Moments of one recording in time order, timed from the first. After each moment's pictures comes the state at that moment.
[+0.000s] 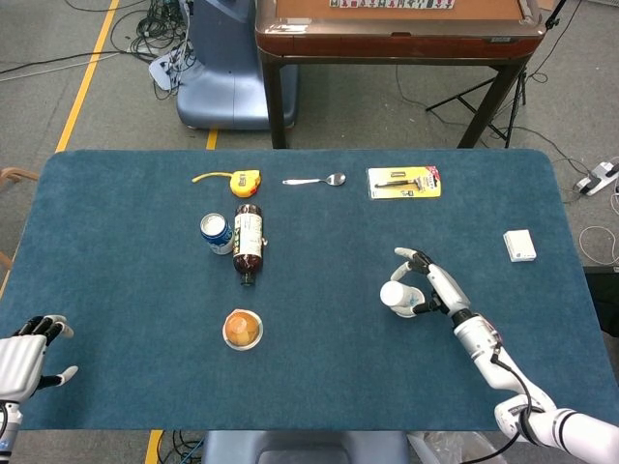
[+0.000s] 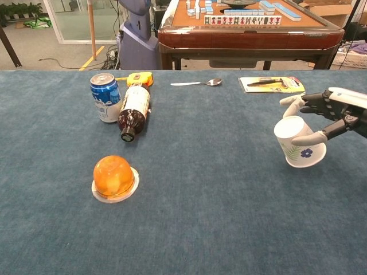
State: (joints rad) left arm -0.10 -1.12 -0.02 -1.61 1.40 1.38 0.17; right arm 0.52 -1.51 0.09 -1.20 -1.47 0.98 0.86
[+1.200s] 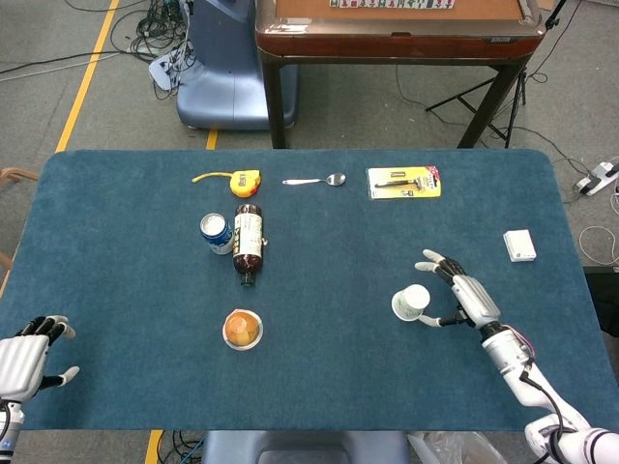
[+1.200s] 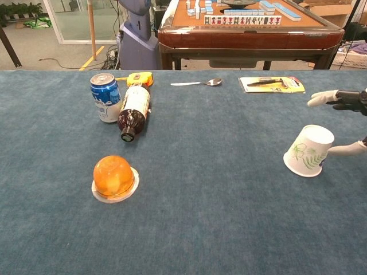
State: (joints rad) left arm -0.10 -1.13 -0.01 -1.60 1.40 1.37 0.18; right arm 0.44 -1.39 0.02 -1.26 -1.50 1.11 0.67
